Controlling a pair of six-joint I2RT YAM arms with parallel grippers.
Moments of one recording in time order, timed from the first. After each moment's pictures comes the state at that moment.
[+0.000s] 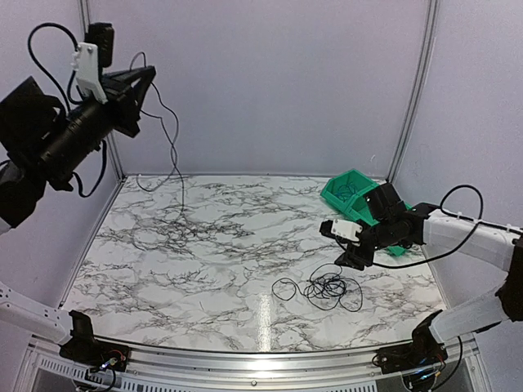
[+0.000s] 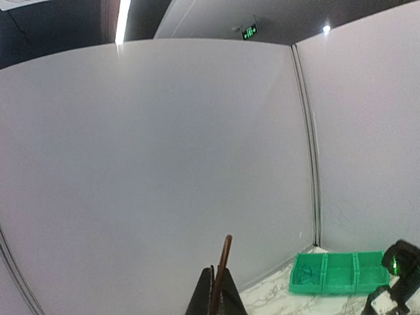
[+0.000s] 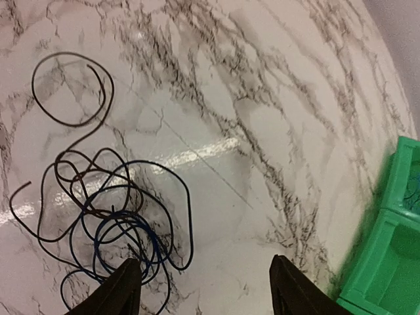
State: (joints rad) left arm -1.11 1.07 1.46 -0.01 -0.56 0.36; right arm 0.49 1.31 0.80 -0.52 -0.20 -0.76
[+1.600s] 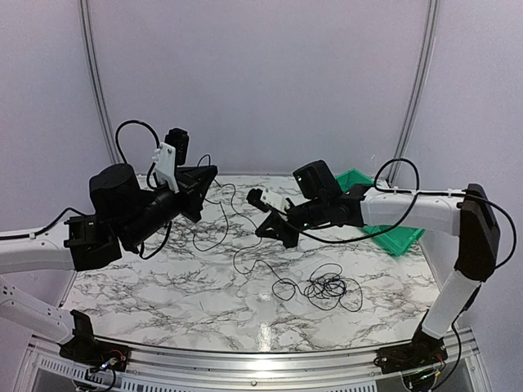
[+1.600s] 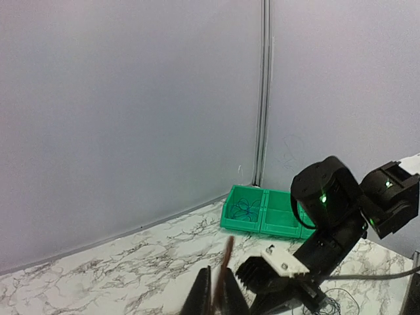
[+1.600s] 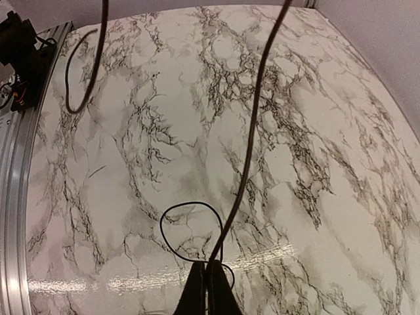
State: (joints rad) left arm -1.06 1.16 0.90 0.33 -0.38 -0.02; right arm 0.79 1.72 1.25 -0.25 -0.45 -0.37
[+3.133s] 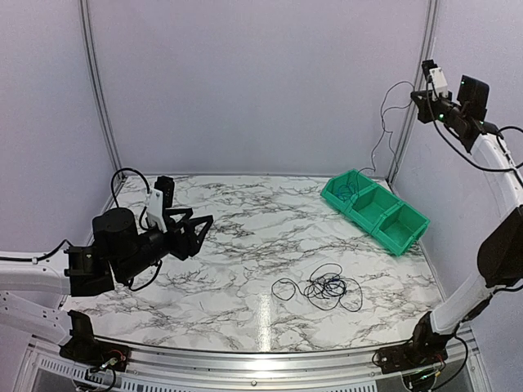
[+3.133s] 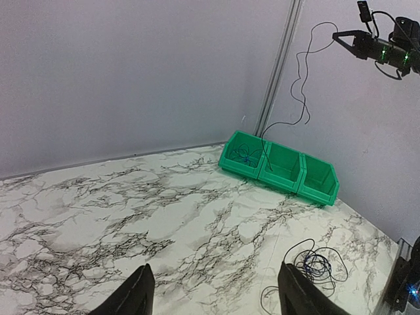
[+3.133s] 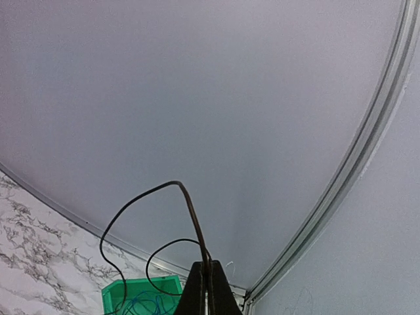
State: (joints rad) left arm -1.06 1.03 0.58 0.34 -0.40 -0.27; right arm -0.14 1.52 1.73 -0.27 -0.42 -0.28
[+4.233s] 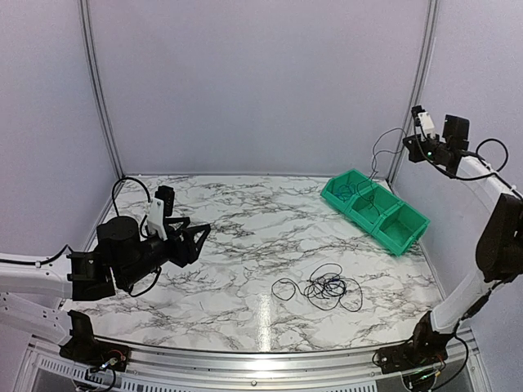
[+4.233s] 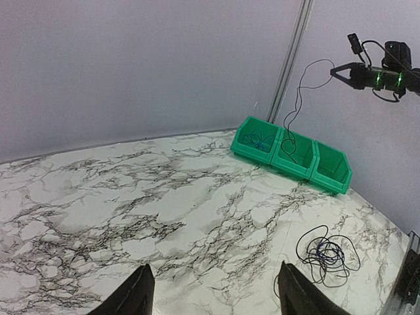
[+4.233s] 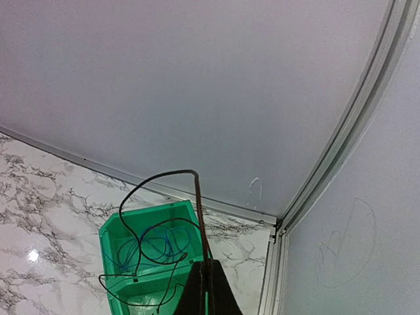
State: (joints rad) left arm -1.06 1.03 0.53 0.34 -0.43 -0.29; right arm -0.21 1.56 1.43 -0.17 -0.43 -0.26
